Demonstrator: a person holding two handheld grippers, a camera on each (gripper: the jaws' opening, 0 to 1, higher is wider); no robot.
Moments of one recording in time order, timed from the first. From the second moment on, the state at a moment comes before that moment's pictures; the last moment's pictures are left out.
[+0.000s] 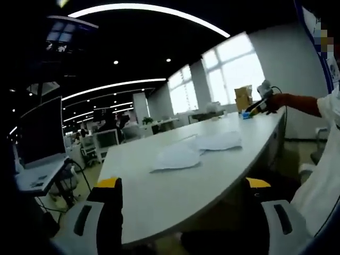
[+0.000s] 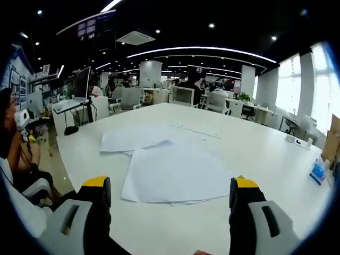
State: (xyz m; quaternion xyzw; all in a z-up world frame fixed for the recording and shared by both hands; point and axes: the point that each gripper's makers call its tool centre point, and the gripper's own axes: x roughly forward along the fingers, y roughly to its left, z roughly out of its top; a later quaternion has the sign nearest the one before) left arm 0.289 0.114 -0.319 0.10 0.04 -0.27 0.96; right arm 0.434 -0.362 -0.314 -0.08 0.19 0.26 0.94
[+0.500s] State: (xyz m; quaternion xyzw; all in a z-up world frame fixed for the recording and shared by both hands) left arm 0.290 0.111 -0.316 0.12 0.03 -0.28 0.95; right arm 0.437 -0.364 -0.314 -0.08 0.19 0.26 0.94
